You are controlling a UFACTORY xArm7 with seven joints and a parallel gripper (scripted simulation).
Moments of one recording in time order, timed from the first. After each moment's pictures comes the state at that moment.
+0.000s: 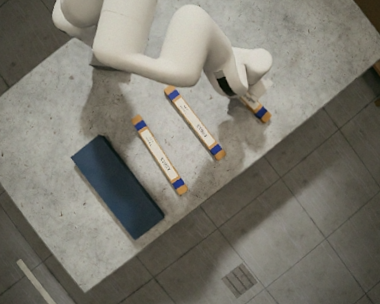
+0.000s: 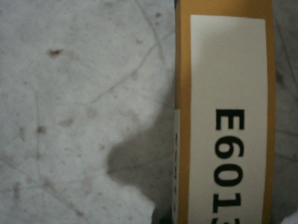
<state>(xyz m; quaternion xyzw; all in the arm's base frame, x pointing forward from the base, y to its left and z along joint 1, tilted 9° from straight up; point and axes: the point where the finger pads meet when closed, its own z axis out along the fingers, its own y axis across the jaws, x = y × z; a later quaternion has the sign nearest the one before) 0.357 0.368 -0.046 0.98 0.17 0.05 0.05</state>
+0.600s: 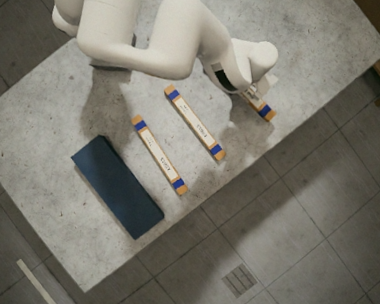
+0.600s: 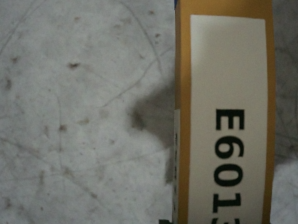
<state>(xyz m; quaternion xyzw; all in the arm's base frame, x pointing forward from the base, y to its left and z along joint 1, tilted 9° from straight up) 0.352 0.372 -0.006 0.98 0.17 0.05 0.05</state>
